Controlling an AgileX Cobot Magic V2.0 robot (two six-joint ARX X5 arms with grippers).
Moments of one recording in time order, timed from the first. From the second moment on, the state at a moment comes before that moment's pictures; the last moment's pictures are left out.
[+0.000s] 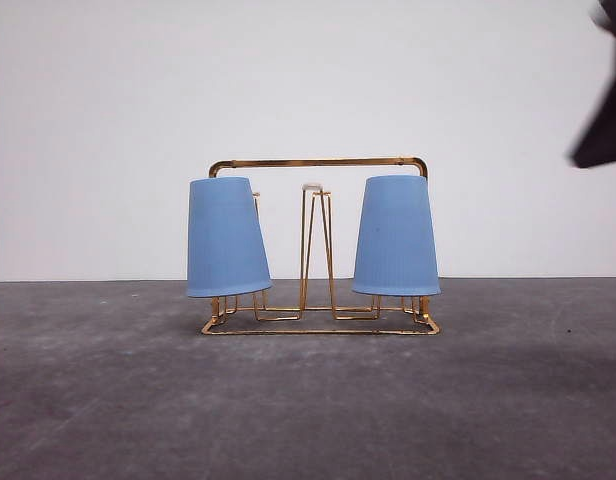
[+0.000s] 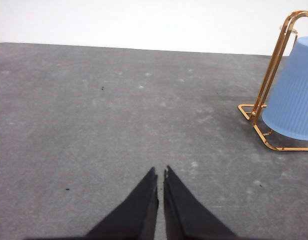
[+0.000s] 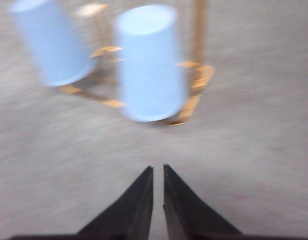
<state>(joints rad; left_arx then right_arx) -0.05 0.01 0.03 -0.17 0.02 -0.05 0.33 0.61 0.40 -0.20 -0.06 0.11</state>
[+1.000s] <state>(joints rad) -0.05 0.01 0.03 -0.17 0.02 -0.05 -0.01 0.00 0.01 -0.17 -0.03 0.03</state>
